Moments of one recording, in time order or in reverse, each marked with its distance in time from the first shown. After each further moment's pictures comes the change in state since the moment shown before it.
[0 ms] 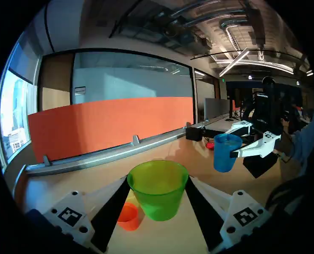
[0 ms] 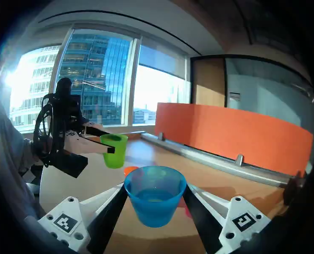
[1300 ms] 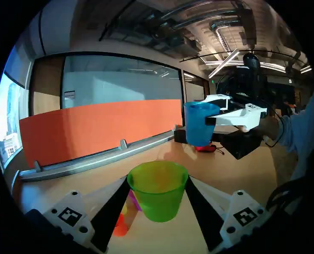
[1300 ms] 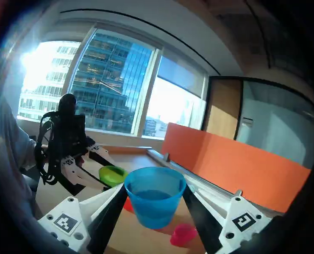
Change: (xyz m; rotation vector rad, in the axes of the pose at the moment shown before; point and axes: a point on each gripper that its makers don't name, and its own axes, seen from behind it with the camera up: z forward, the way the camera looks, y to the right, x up) left arm 0.003 0.033 0.013 -0.084 0.025 0.022; right arm 0.085 0.004 0.019 0.093 0.089 -0.182
